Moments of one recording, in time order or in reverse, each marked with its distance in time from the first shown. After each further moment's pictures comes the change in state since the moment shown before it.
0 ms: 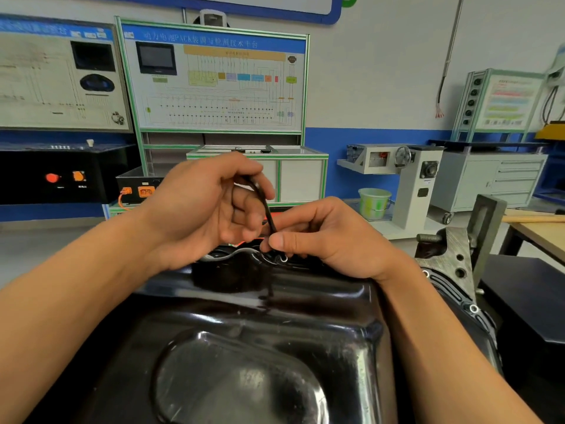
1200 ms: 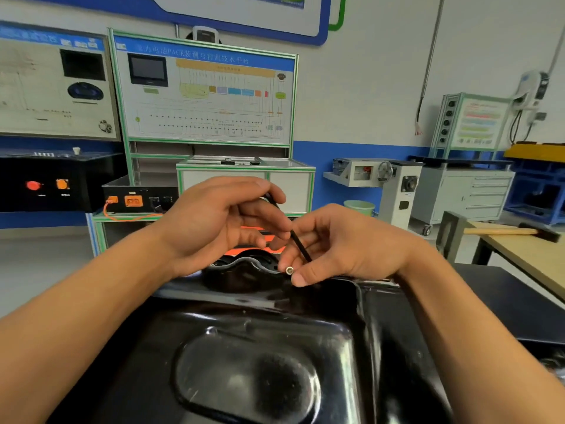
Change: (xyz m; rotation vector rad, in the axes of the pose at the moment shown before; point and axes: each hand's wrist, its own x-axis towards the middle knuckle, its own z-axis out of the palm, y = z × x) left_hand -0.004 -0.002 -0.002 -0.089 -0.153 0.093; right_hand -0.022 -0.059 -0.007 -0.334 -0.220 0.208
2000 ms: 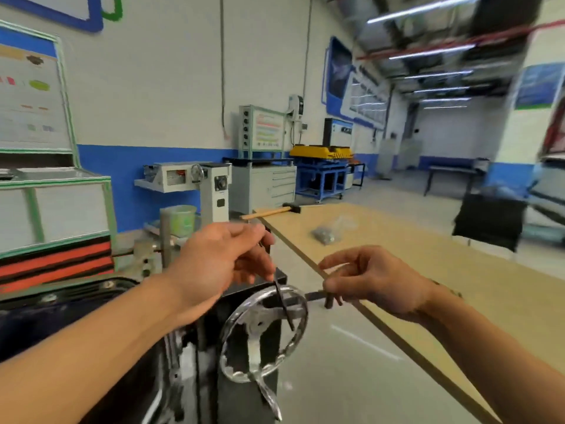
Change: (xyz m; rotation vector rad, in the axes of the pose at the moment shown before) left_hand 0.060 -0.073 0.298 -0.090 -0.425 -0.056; right_hand -0.381 0.050 -0.061 0.071 0.836 0.562
